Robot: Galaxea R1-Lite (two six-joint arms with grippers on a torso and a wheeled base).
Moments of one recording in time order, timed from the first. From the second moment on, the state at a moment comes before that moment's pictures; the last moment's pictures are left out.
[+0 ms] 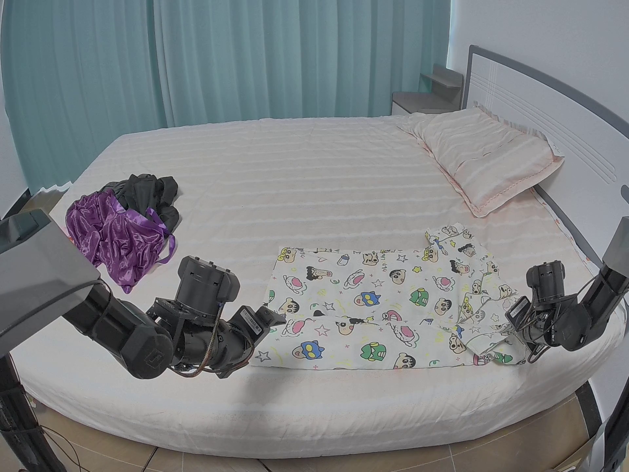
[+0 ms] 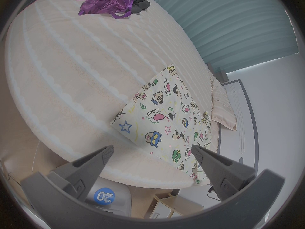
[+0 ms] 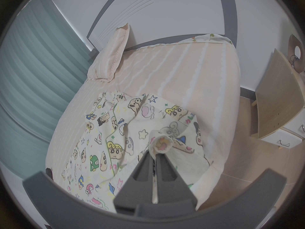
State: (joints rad) left arm -0.50 2.00 -0.77 -0.44 -0.05 -1.17; right arm 0.07 2.05 -0.57 -0.66 -0.33 0.99
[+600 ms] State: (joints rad) left arm -0.50 2.00 -0.77 -0.44 -0.05 -1.17; right arm 0.13 1.98 -0.38 -0.79 -0.35 0.99
